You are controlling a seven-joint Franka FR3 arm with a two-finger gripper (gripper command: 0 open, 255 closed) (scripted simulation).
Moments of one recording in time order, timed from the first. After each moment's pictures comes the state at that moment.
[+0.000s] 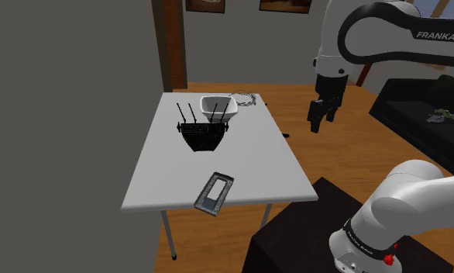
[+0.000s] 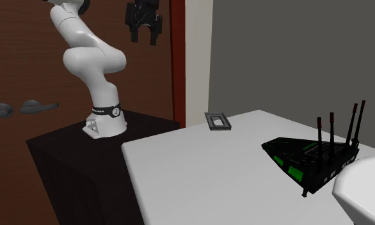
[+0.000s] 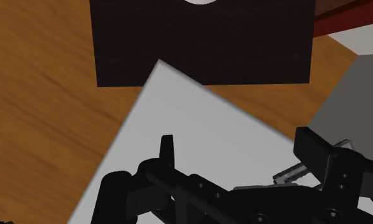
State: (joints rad) arm -0.01 -0.82 0.07 -2.44 -0.02 1.47 0.01
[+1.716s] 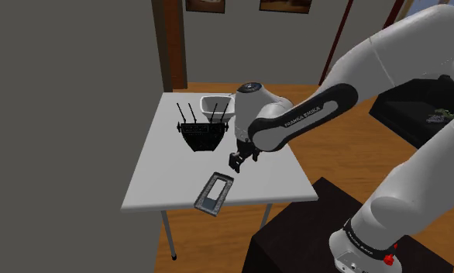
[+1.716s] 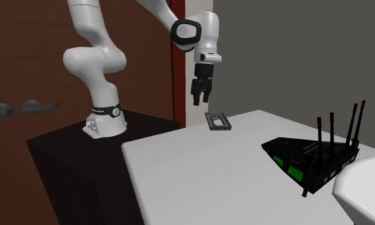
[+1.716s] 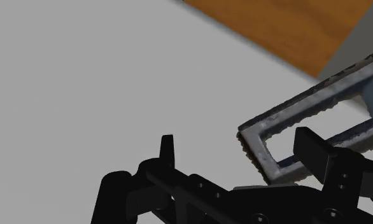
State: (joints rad) arm -0.02 -0.11 0.40 -2.49 -0.10 2.34 0.47
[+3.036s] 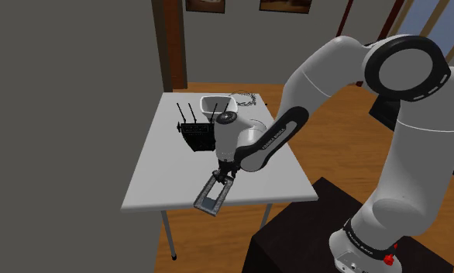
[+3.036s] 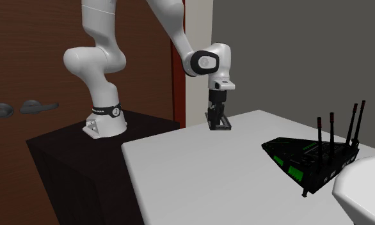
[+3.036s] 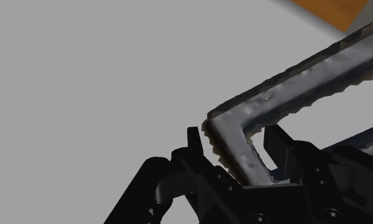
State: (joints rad) arm 0.03 0.30 0.36 -2.32 -0.45 2.54 0.79
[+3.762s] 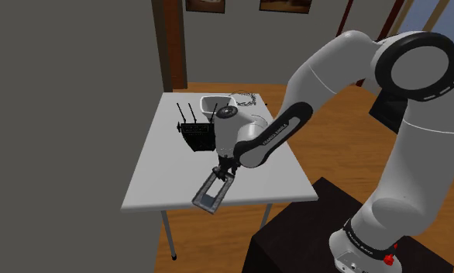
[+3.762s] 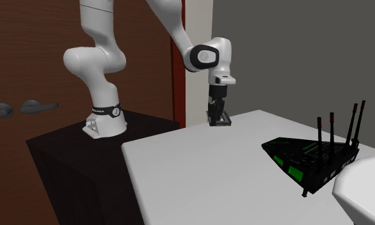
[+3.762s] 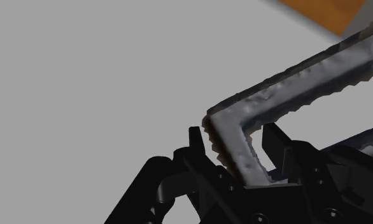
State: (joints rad) arm 0.02 0.25 0.38 -2.32 -0.40 2.50 0.75
